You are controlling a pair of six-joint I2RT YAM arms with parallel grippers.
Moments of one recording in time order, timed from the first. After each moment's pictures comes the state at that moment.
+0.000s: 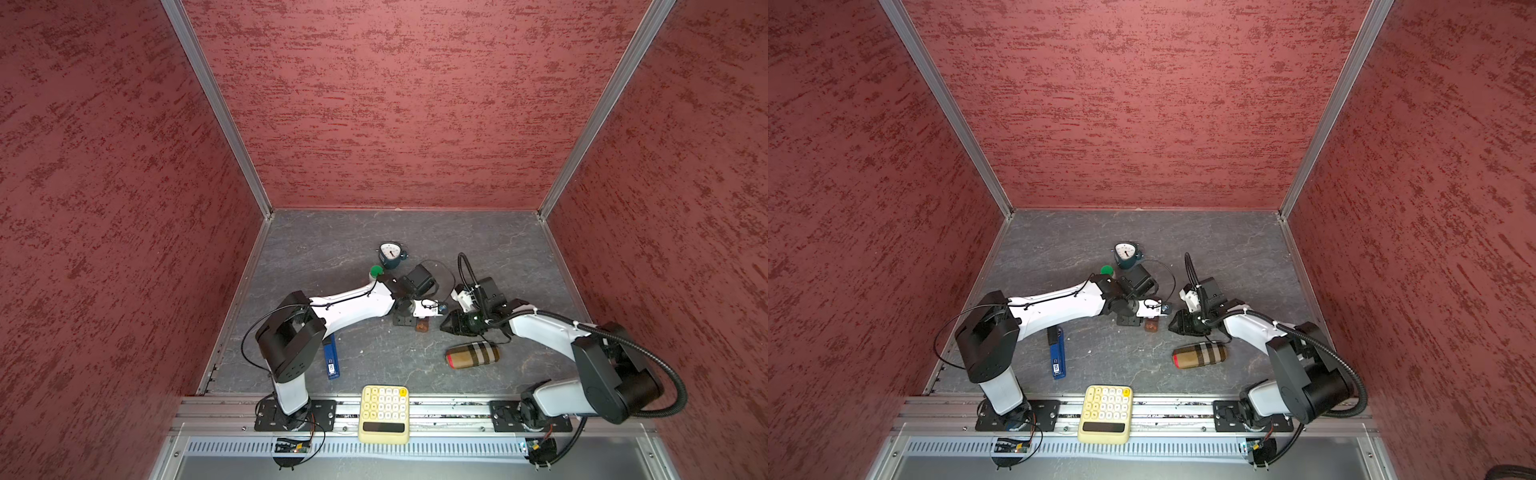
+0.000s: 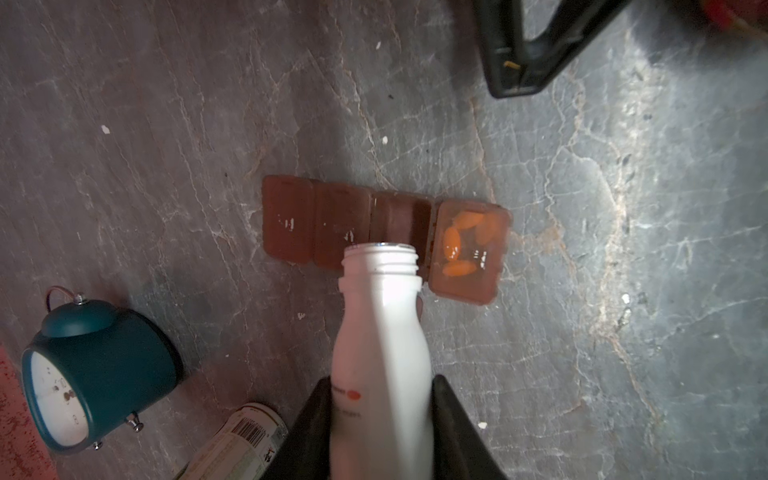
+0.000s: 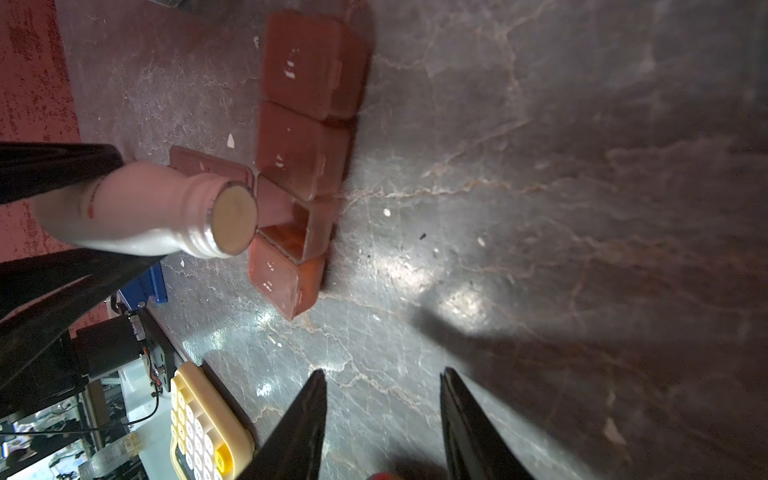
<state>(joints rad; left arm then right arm) -0.90 1.78 1.26 -0.69 -0.10 0.78 0.42 1.42 0.61 -0.29 -0.55 0.44</state>
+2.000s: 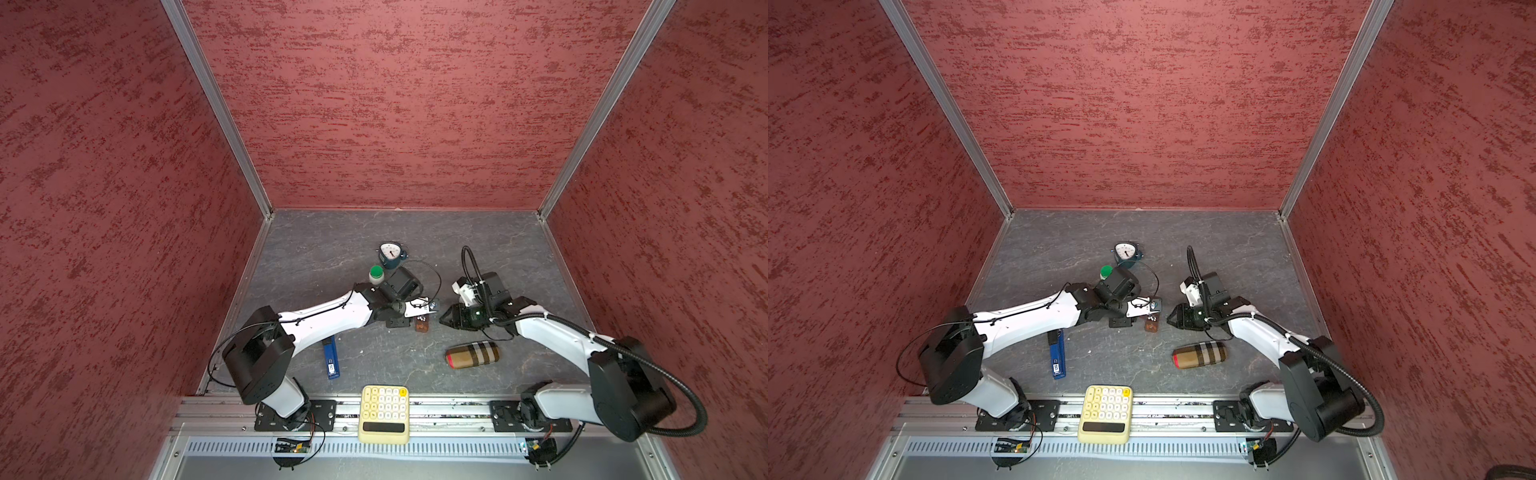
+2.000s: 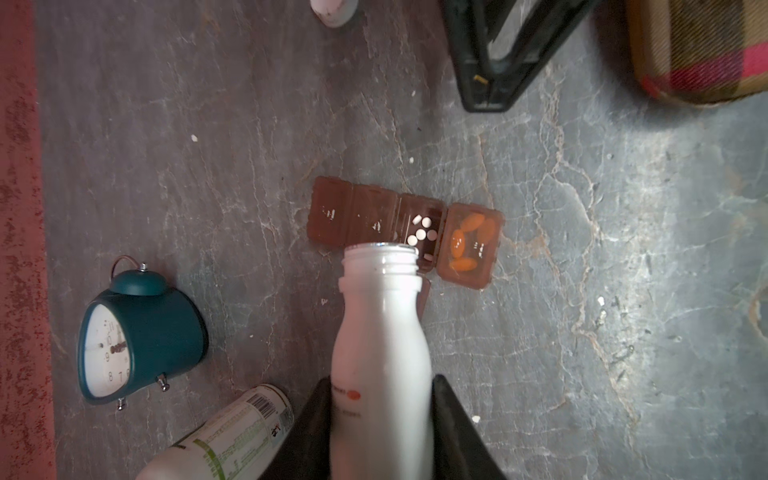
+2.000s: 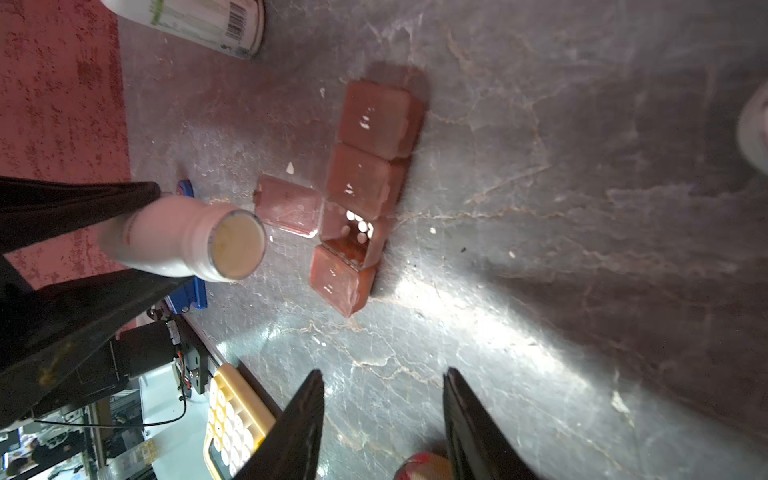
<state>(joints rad) -0.86 1.54 1.03 -0.47 -0.02 0.72 0.42 1.31 0.66 -0.36 -0.54 0.49</state>
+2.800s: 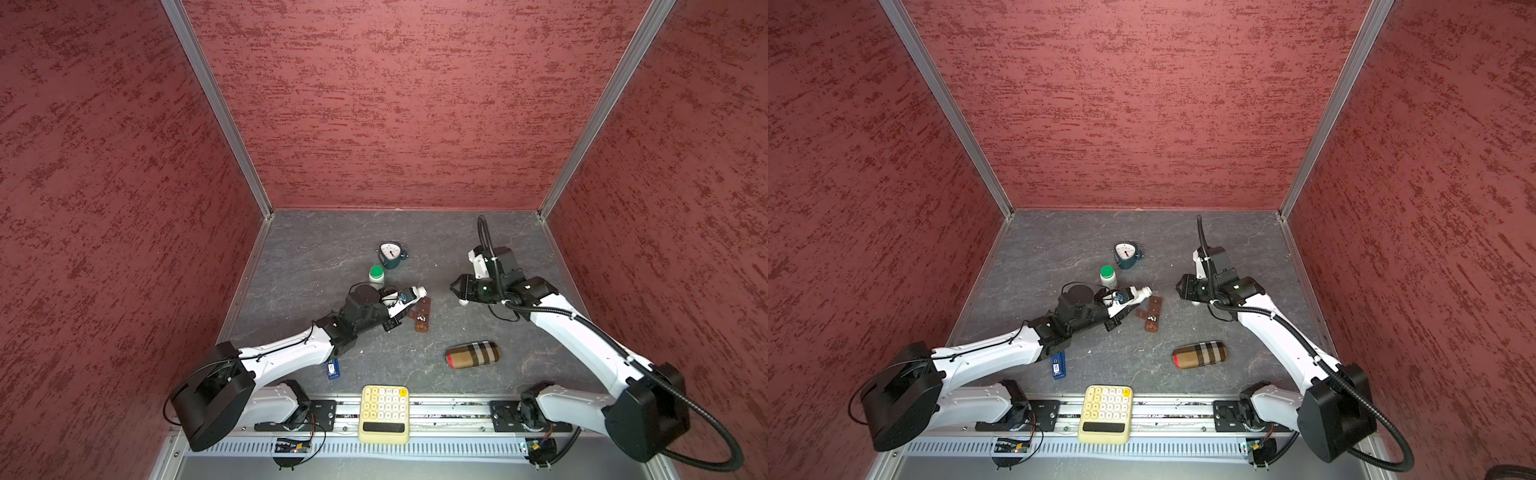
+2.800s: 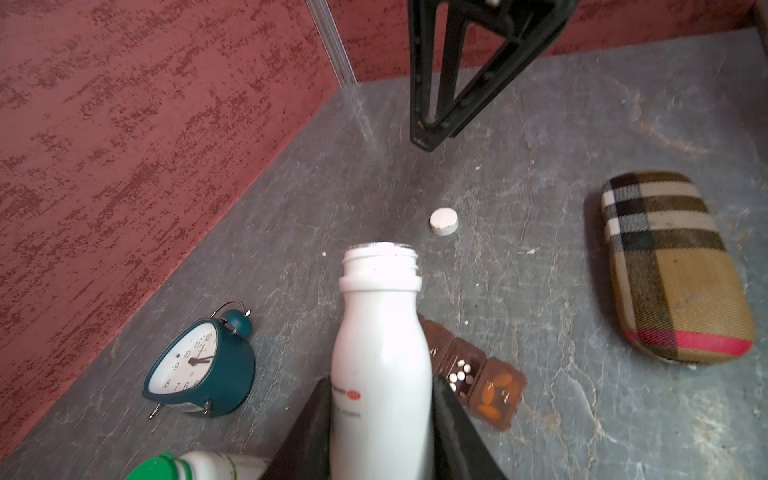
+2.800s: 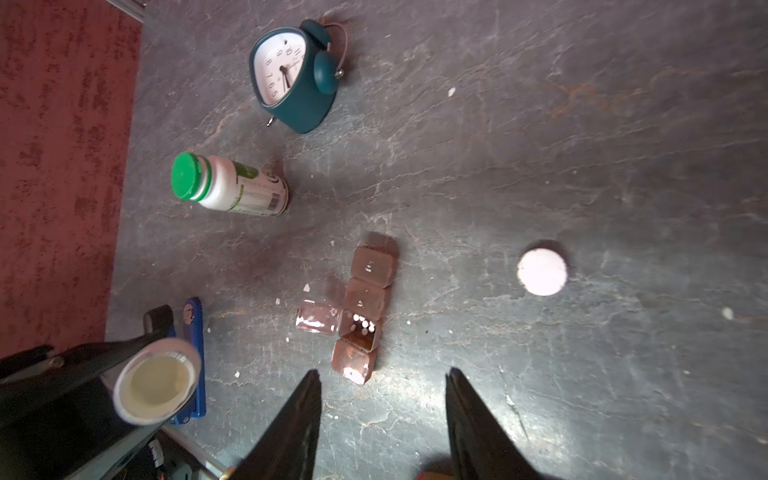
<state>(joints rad) -0.80 1.25 0.51 0.45 0.14 0.37 0.42 1.25 0.98 -0.61 -0.18 0.53</state>
